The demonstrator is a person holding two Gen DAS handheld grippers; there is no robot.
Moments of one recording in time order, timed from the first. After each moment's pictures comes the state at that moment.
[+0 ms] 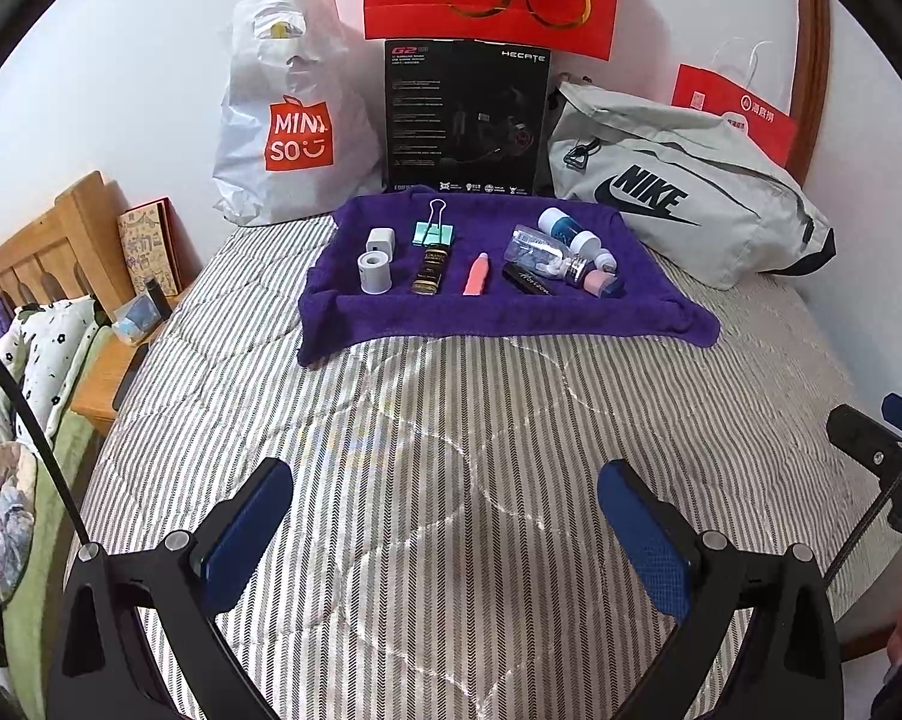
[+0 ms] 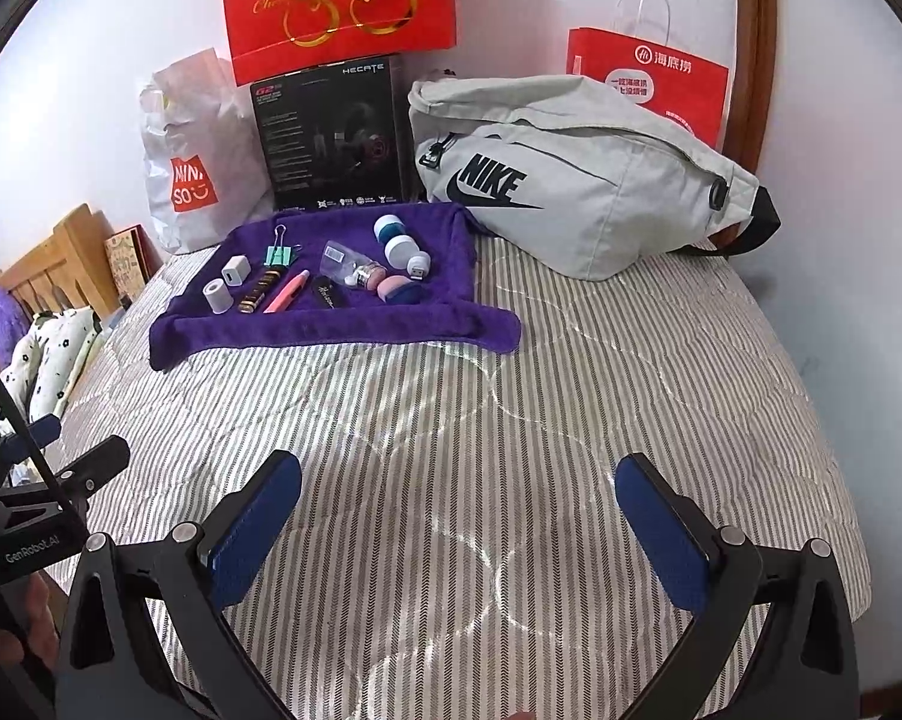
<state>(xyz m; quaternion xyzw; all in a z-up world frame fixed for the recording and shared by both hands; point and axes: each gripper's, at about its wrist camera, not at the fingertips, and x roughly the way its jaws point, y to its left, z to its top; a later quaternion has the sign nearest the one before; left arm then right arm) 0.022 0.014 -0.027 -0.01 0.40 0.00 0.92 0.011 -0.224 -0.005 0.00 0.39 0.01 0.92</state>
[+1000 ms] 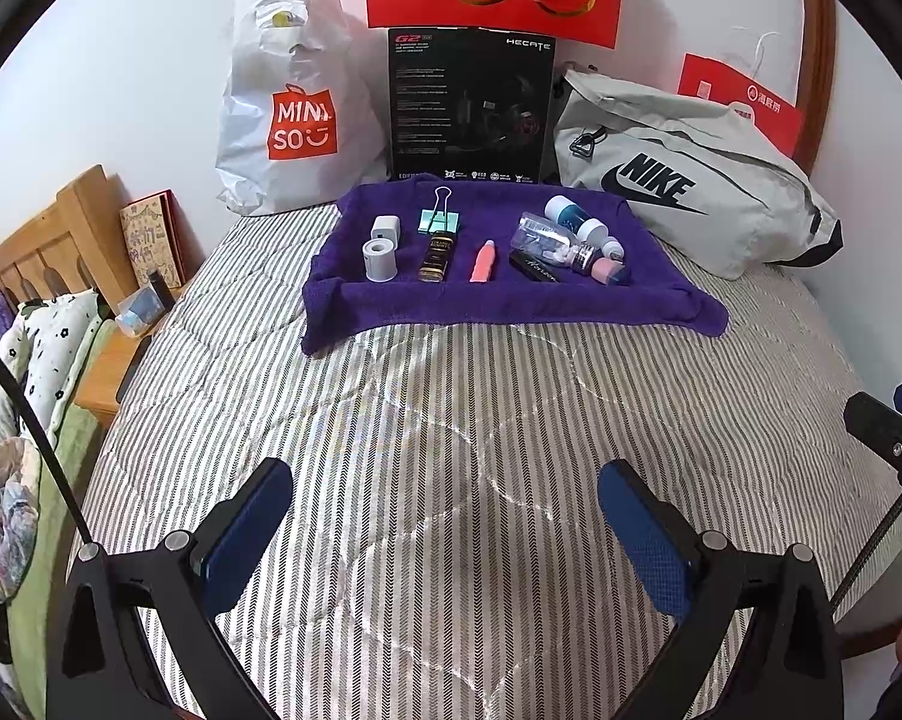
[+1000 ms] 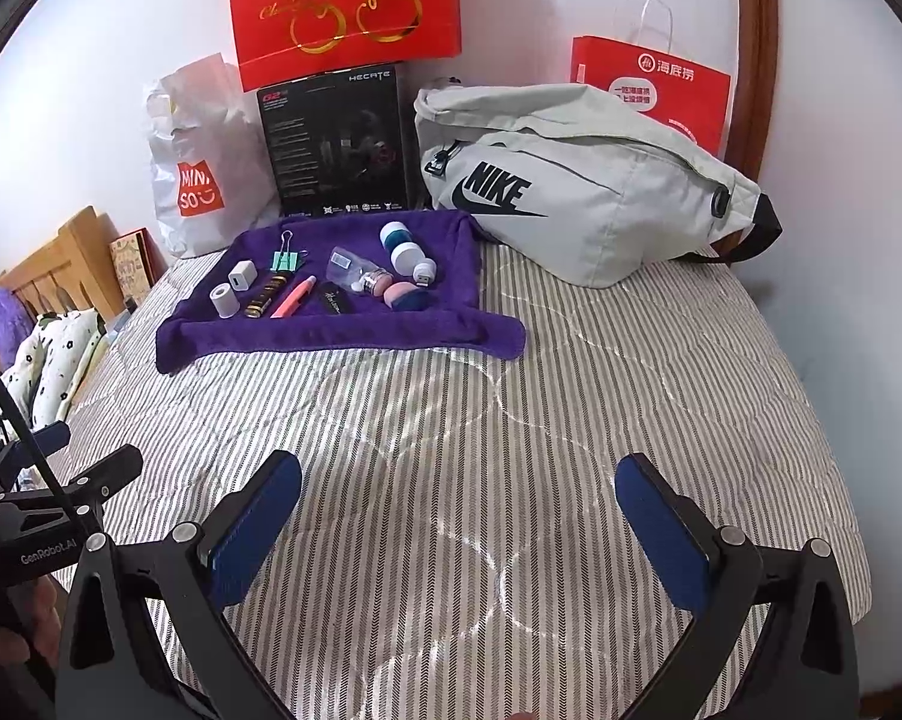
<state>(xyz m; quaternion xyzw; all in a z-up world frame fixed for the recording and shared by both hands) 0.023 0.015 -0.033 -0.01 0.41 0.01 0.91 0.007 -0.221 -0.002 0.00 0.39 0.01 0.92</state>
